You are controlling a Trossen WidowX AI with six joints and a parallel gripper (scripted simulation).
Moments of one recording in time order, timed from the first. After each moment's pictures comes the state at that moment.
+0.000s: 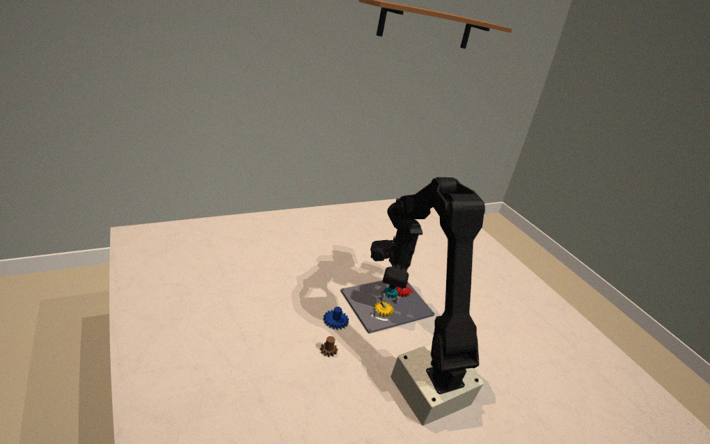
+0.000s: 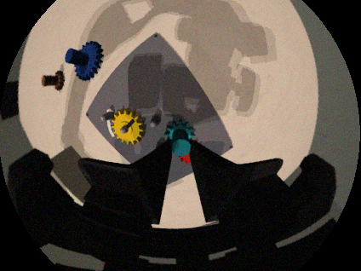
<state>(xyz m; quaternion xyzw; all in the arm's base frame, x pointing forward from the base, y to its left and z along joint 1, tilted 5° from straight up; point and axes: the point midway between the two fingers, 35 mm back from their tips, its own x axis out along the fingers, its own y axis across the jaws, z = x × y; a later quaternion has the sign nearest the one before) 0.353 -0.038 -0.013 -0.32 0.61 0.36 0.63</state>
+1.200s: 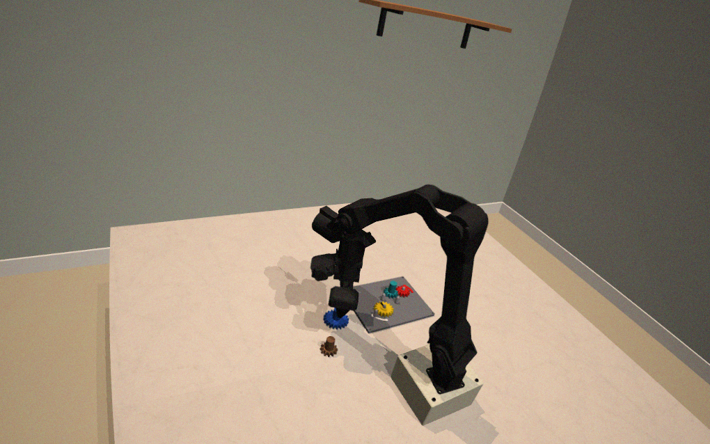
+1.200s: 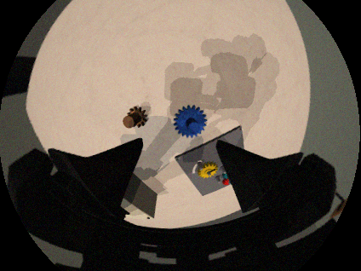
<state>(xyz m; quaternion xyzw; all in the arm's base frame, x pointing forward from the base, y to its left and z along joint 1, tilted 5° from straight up) 0.265 0.150 0.043 -0.37 0.58 0.42 0.60</state>
